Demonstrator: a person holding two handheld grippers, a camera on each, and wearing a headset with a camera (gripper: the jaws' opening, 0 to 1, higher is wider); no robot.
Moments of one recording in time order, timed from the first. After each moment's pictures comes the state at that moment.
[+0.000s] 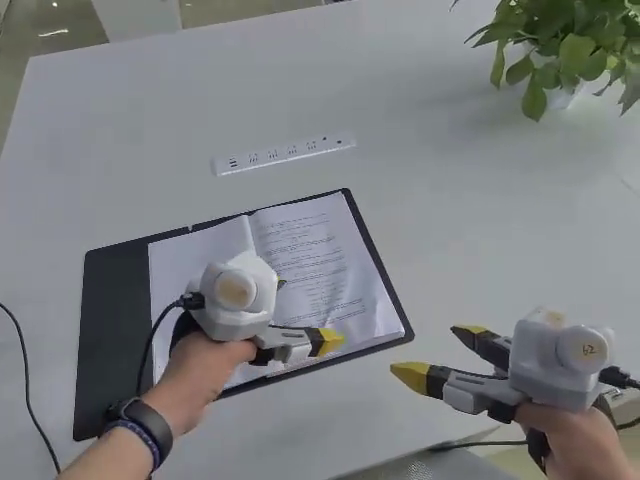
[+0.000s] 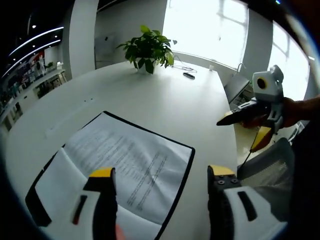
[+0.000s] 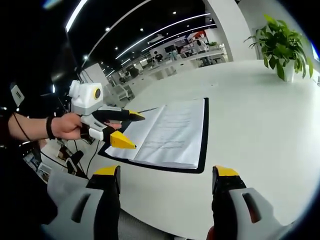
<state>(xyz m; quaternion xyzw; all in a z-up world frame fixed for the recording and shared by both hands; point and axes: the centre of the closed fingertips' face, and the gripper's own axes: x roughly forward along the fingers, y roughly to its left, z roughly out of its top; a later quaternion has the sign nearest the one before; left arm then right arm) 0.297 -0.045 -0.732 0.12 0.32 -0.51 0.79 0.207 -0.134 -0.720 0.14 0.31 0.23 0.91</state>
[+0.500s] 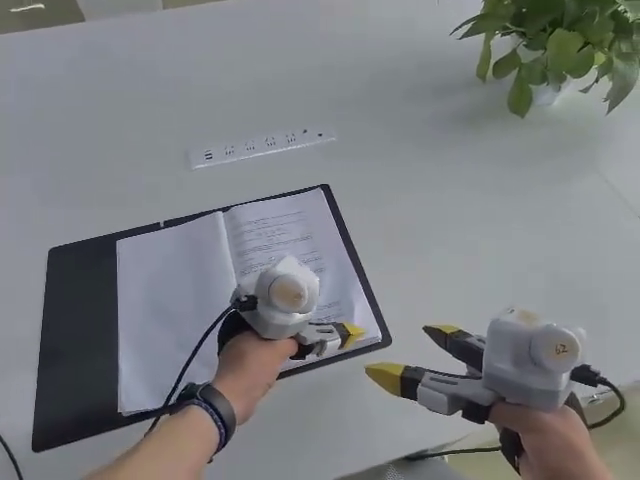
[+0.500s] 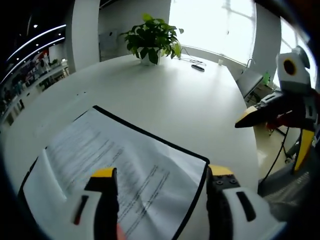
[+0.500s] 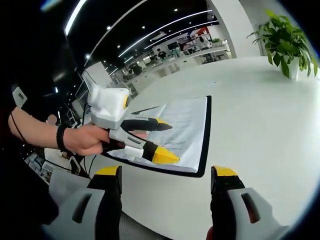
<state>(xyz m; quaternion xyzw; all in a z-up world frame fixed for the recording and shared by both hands) 0.314 -0.101 -0.788 0.13 0.34 -0.48 0.80 0.220 -0.134 -0.724 0.14 0.32 0.25 0.90</state>
